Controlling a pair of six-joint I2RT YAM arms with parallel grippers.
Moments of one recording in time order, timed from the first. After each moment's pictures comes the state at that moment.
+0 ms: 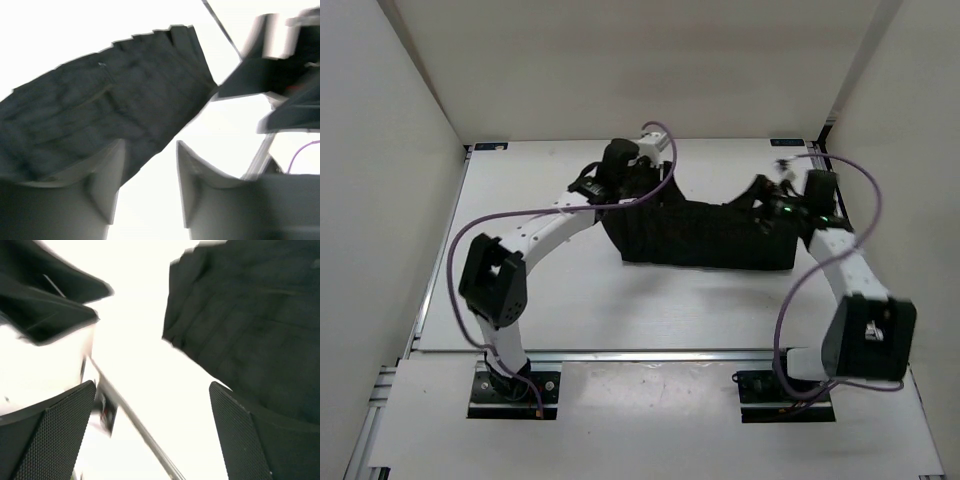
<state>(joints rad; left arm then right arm) -0.59 1.76 1.45 -0.12 0.36 -0.39 0.02 1.51 1.04 -0.25 -0.95 0.44</state>
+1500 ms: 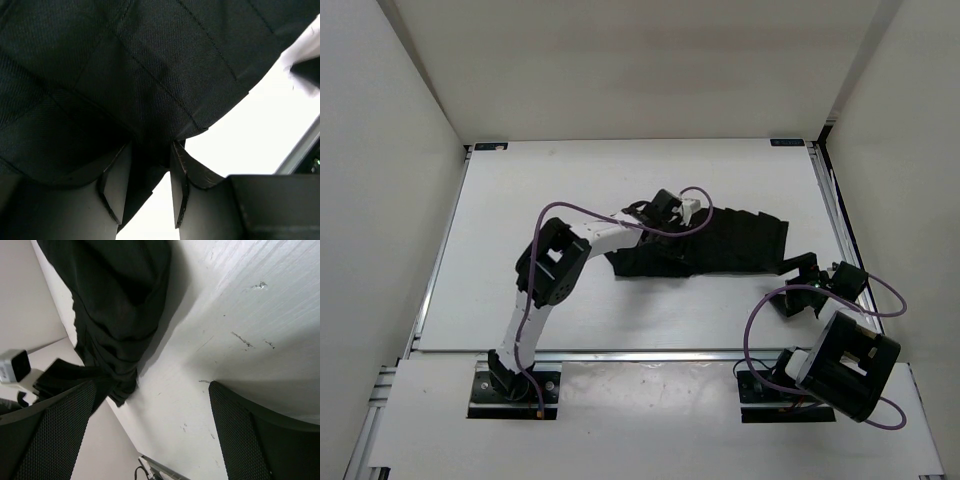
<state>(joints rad) -0.78 2.20 1.59 -0.29 0.37 -0.37 -0.53 1.18 0.32 -0.08 -0.72 0.80</state>
